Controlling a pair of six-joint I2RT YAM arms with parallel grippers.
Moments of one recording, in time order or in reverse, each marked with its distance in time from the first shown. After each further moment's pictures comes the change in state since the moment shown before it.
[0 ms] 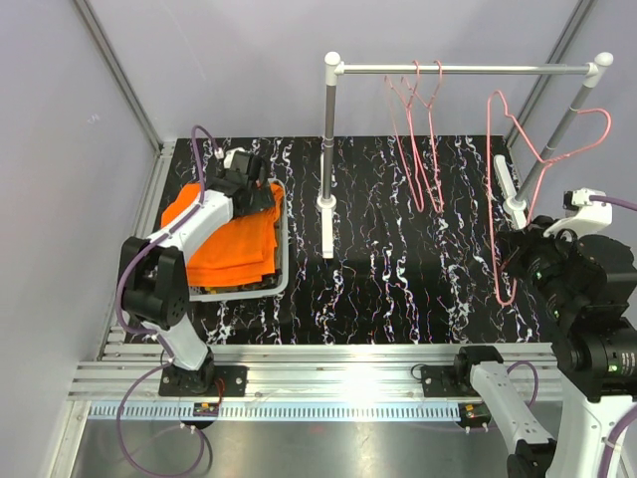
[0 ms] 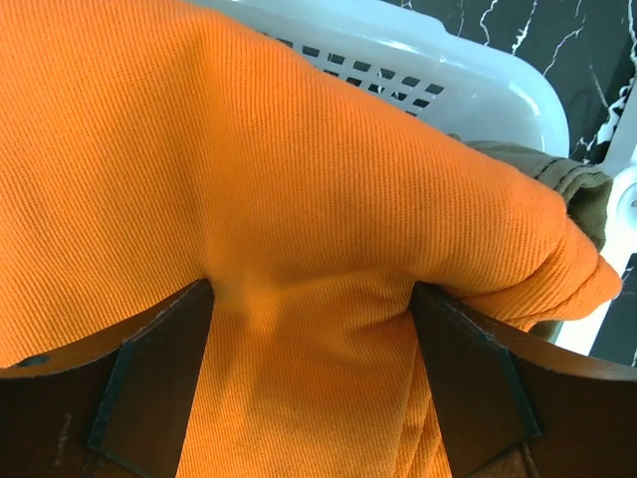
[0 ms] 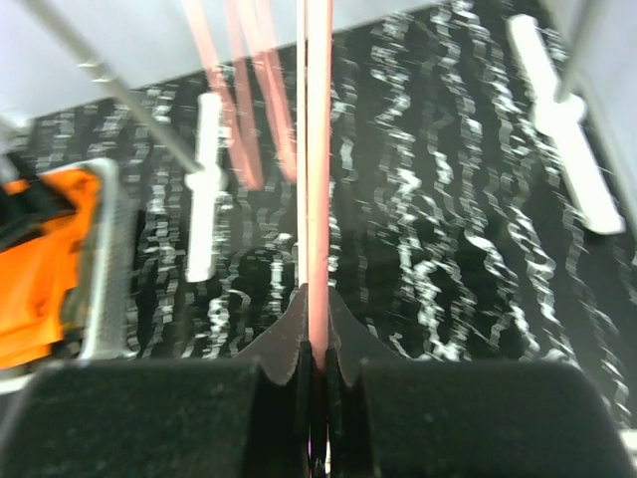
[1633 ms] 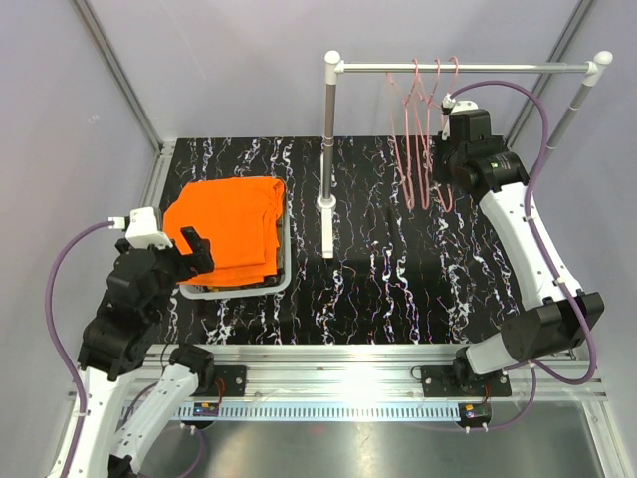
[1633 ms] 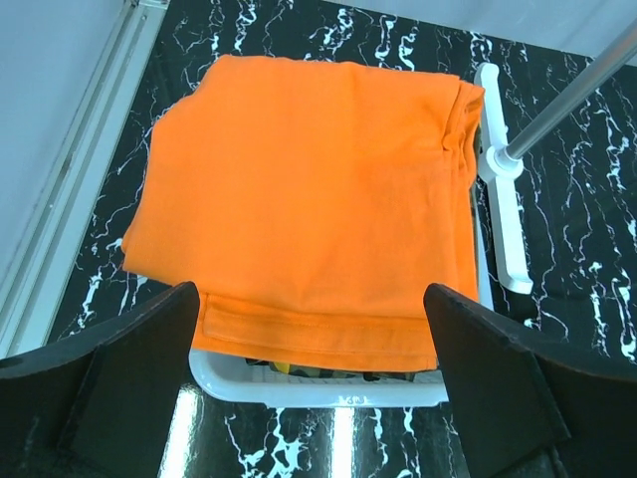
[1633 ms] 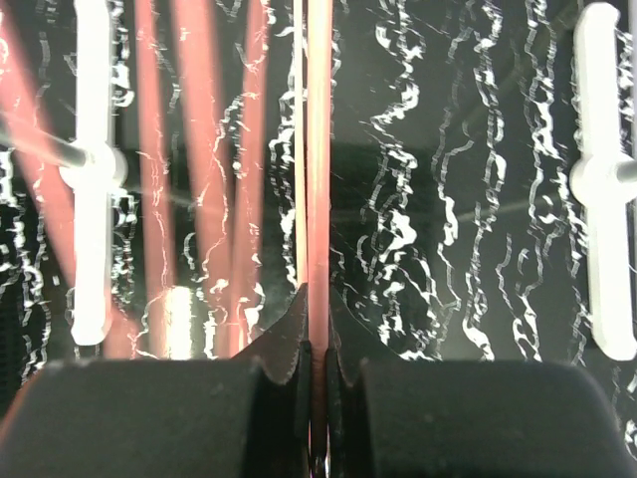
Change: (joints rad) left arm -0.005 -1.200 -0.326 -0.263 -0.026 0.281; right arm 0.206 0.801 0.153 0.268 0.218 -0.147
